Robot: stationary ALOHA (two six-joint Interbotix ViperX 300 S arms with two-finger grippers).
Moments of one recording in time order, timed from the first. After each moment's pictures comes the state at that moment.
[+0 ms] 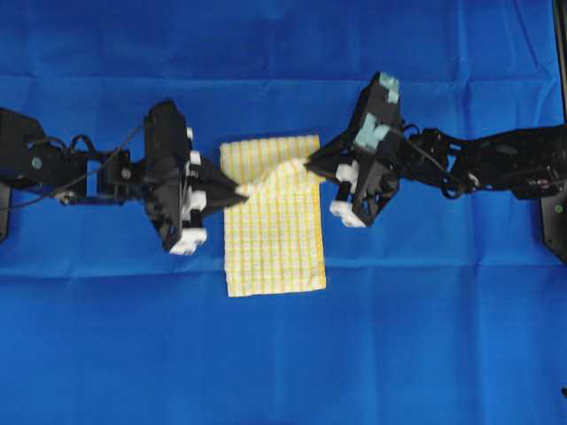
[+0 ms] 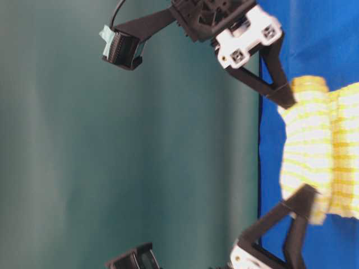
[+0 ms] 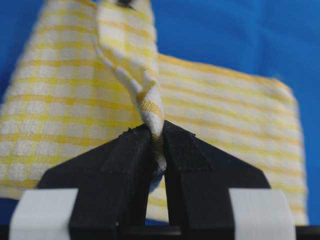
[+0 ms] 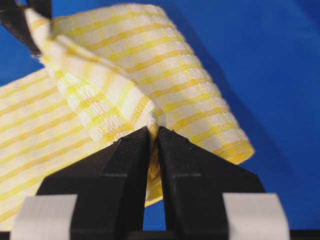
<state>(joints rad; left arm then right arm) -0.01 0.04 0.93 -0.07 -0.47 -0.23 -0.04 0.02 0.83 0.61 -0.31 -0.11</state>
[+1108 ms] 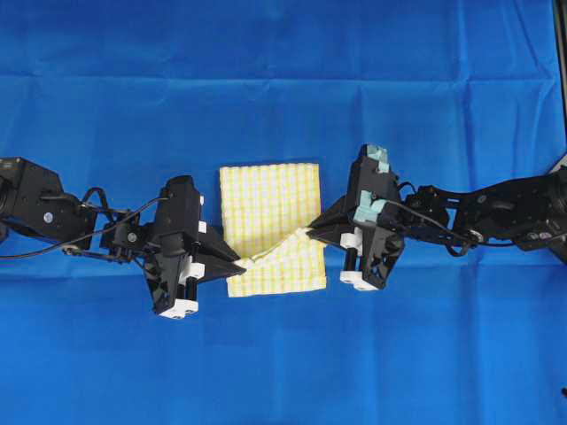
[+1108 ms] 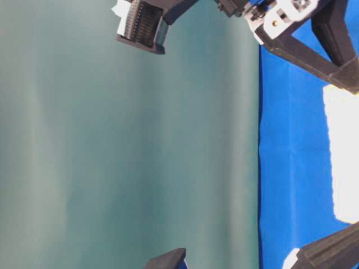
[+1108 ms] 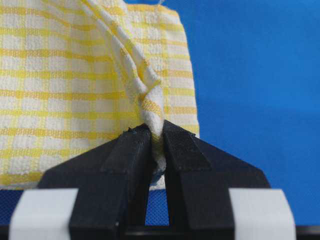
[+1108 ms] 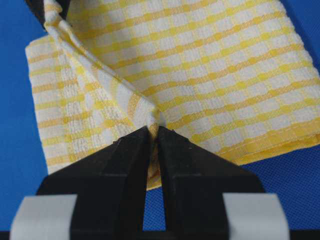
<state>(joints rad) -0.21 0.14 0.89 -0.07 -0.48 -0.26 0.15 0.07 0.83 0.67 -0.32 -0.11</state>
